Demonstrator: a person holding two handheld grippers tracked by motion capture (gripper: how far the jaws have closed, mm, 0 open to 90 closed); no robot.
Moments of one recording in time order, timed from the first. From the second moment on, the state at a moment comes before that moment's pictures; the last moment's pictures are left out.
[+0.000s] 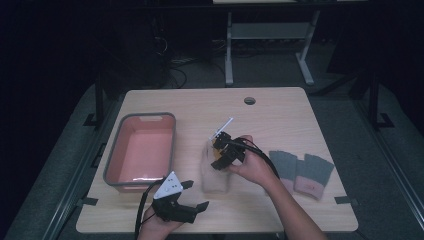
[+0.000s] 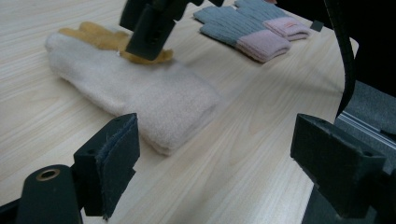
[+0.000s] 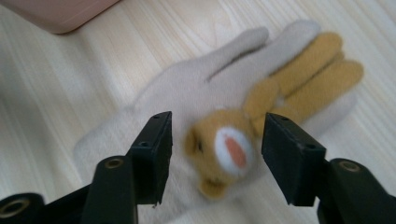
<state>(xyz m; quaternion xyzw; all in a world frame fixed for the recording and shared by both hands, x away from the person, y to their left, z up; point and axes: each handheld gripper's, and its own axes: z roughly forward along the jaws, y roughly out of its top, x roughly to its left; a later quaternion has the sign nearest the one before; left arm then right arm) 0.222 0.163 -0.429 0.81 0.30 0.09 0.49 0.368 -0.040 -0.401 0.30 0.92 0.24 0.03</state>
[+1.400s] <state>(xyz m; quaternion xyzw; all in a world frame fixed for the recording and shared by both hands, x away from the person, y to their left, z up) 0.263 0.129 -0.435 0.80 0.38 0.00 0.47 0.343 -0.102 -0.400 0.39 0.87 0.29 0.02</state>
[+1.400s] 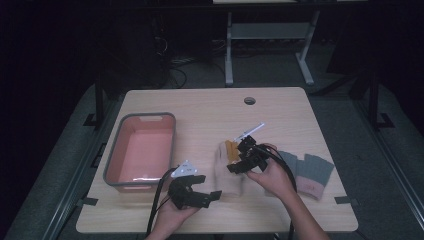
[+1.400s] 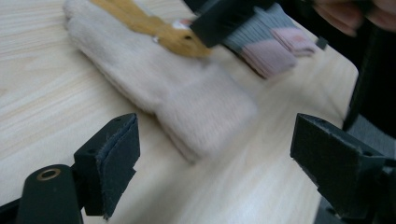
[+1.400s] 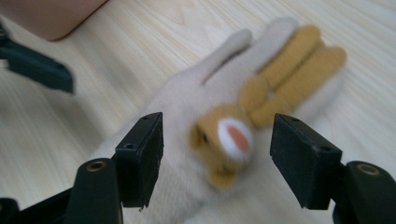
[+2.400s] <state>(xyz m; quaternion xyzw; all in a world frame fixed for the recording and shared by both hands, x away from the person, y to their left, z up) 0.310 0.109 -0.461 0.76 0.49 -0.09 0.42 0.325 -0.142 -0.453 0.51 0.77 0.37 -0.08</state>
